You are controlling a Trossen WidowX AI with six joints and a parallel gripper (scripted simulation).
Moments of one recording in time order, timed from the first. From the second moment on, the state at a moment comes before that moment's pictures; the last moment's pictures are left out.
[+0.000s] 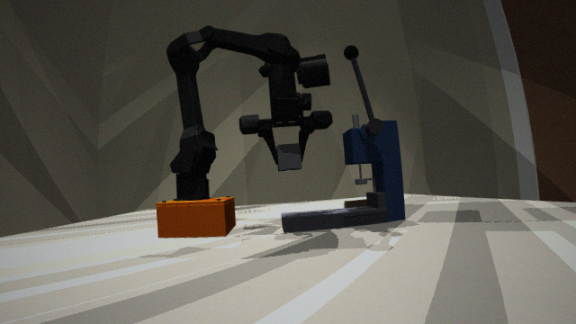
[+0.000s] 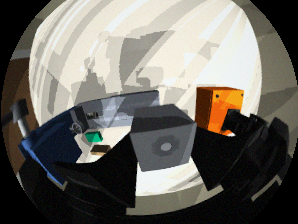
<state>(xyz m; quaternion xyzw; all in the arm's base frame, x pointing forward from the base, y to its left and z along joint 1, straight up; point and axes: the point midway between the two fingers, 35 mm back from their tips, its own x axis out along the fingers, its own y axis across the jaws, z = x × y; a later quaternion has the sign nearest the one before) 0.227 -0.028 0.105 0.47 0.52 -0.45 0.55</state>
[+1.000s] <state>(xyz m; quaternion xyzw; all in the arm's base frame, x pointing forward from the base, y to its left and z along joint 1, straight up) 0.245 -0.013 0.022 0.47 0.52 -0.46 0.55</state>
